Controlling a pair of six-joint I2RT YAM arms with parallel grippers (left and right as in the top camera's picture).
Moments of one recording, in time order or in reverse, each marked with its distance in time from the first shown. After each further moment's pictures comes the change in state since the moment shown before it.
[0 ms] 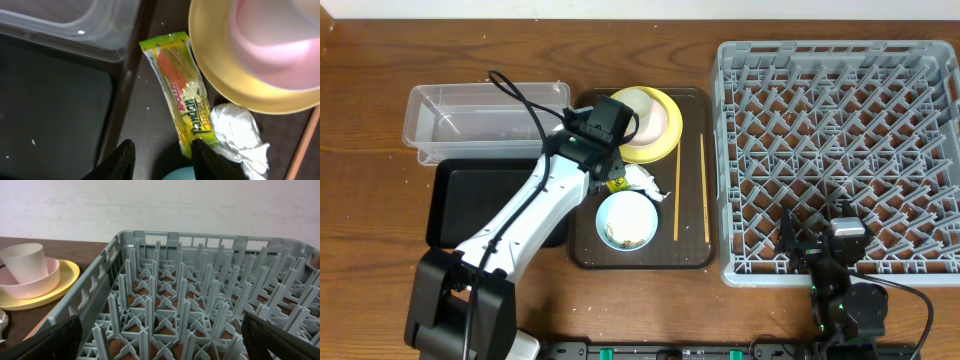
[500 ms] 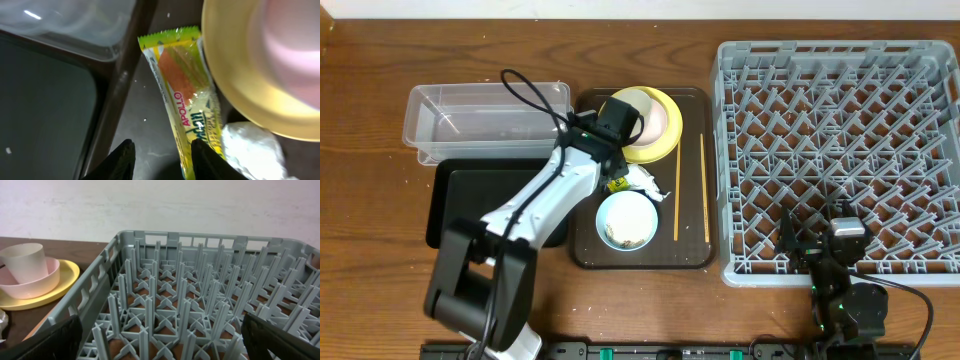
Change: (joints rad) left arm 0.000 0.126 0.000 0.058 -0.021 -0.052; right arm 0.000 0.000 0.000 0.000 0.000 0.000
